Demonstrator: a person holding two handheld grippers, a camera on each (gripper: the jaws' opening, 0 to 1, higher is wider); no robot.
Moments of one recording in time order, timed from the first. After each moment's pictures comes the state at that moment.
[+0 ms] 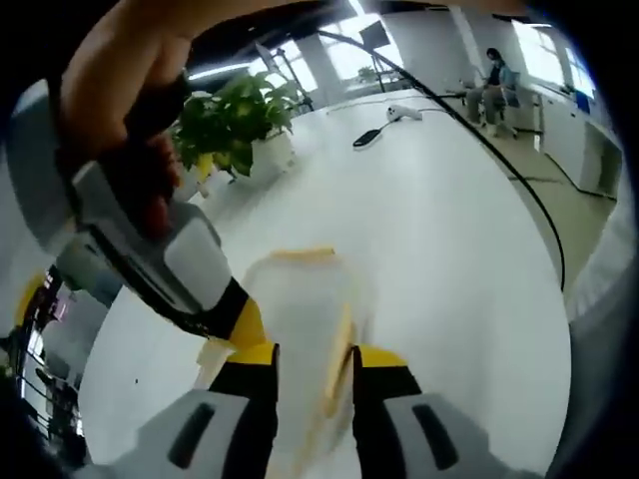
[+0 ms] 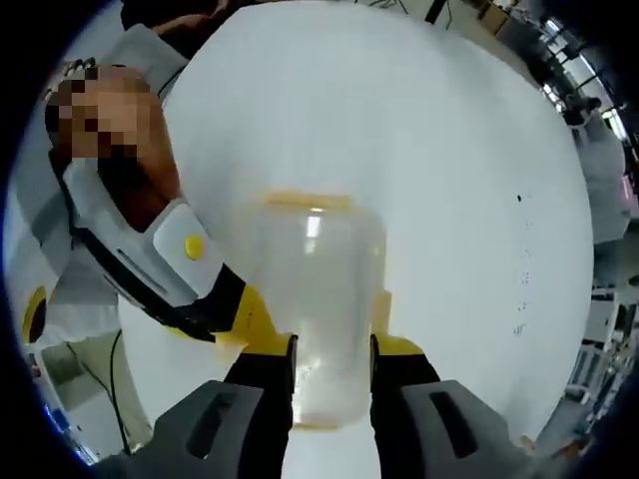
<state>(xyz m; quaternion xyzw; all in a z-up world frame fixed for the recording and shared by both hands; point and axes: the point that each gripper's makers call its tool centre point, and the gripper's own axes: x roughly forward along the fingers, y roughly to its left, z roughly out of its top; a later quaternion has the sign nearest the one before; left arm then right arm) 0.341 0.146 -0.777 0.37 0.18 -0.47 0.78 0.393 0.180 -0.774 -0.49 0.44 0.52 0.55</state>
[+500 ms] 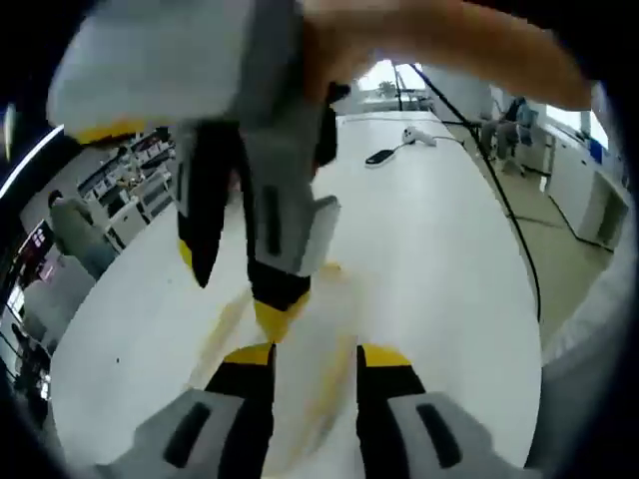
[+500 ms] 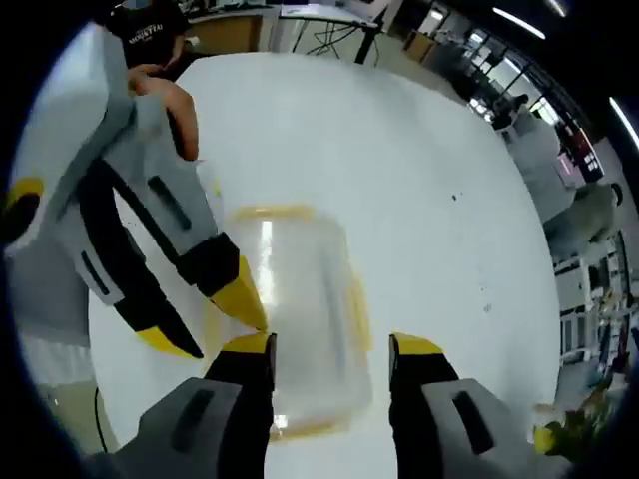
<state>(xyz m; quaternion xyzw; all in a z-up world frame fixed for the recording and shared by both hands) 0.339 0.145 -0.737 0.23 0.17 -0.48 0.83 0.401 0.155 -0.741 -0.40 0.29 0.46 0.74</state>
